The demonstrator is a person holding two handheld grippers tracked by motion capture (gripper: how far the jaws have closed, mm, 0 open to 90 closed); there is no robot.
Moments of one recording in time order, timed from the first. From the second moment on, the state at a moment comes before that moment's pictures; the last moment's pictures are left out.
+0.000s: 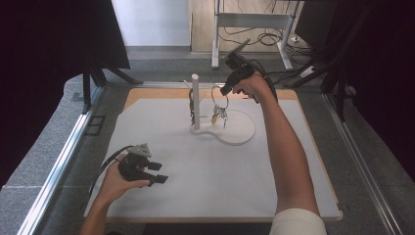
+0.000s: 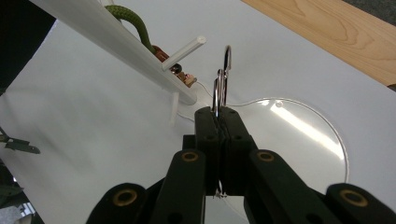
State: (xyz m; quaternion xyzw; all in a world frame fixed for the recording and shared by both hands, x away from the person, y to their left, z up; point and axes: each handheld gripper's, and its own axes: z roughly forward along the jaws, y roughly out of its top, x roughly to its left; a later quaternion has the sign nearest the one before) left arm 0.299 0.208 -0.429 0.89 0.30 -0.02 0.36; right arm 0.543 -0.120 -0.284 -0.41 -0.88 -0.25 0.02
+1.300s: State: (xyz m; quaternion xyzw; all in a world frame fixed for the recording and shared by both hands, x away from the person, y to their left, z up) left arm 0.296 0.209 -0.429 0.89 0.29 -0.02 0.35; right arm 0.541 -0.075 -0.319 -0.38 -0.89 -0.25 0.04
